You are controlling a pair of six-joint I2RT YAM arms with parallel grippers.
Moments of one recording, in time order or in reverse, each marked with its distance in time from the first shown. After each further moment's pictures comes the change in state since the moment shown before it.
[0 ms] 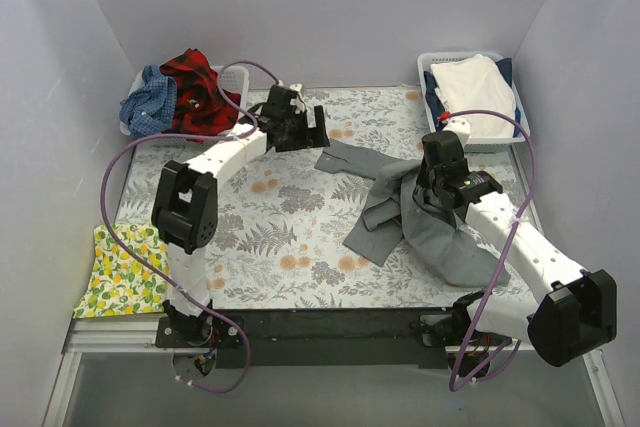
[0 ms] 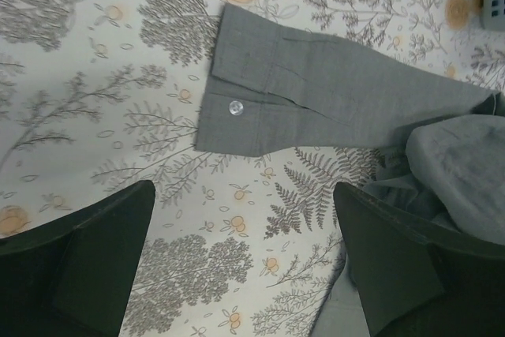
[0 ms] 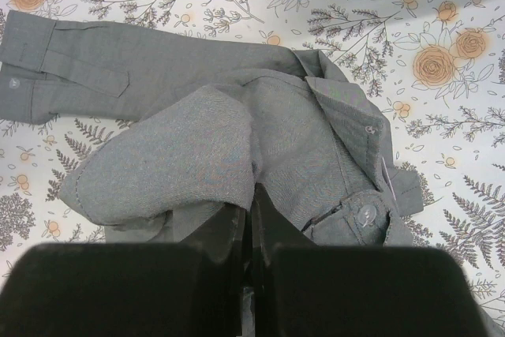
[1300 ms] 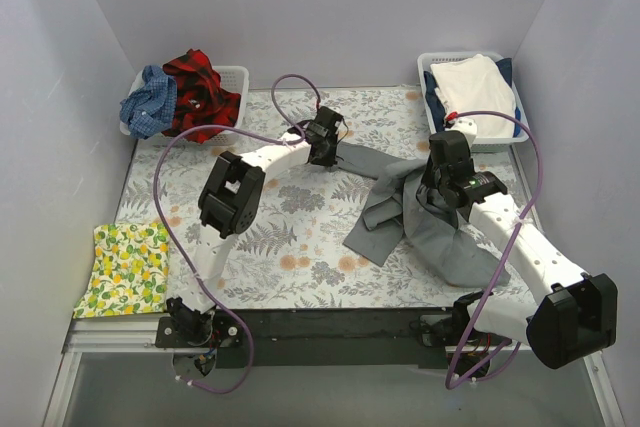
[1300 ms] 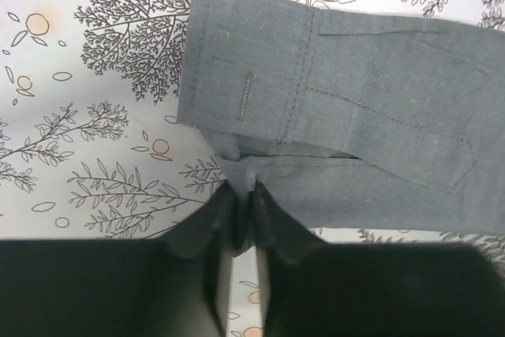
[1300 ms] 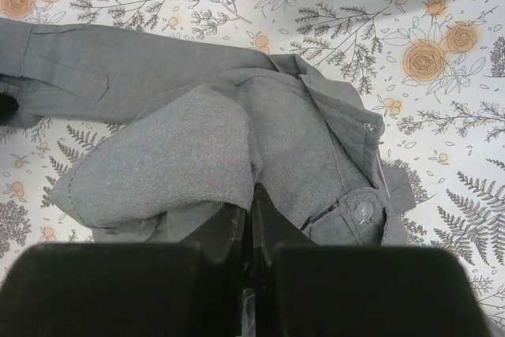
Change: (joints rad) left arm -0.169 0.349 0.190 -0.020 -0.321 0.096; right arm -0.047 -0.013 -0.011 0.000 -0.026 0.002
